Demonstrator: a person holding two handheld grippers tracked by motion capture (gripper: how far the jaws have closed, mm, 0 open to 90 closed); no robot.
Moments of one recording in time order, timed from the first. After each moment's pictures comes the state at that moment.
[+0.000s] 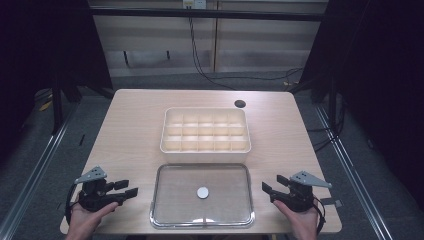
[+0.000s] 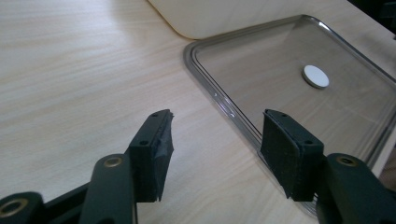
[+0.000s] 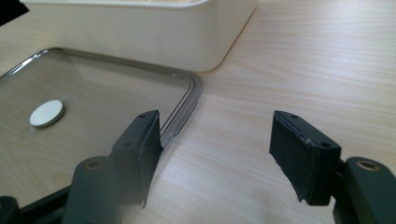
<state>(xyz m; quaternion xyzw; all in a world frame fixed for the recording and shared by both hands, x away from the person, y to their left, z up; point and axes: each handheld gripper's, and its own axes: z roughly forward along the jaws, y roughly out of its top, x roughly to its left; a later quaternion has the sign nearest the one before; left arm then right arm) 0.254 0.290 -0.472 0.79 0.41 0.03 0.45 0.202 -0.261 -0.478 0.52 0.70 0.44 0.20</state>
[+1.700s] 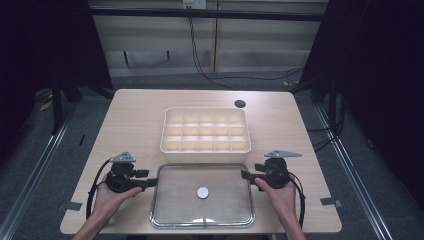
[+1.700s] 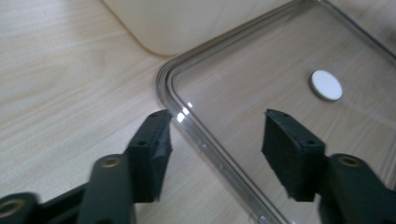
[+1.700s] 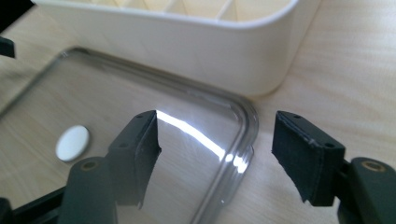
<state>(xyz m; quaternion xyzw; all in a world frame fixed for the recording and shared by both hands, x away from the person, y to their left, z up) 0.300 0.237 -0.474 0.83 0.39 0.01 0.40 0.269 -0.218 -0.472 0.53 0.74 0.41 0.10</state>
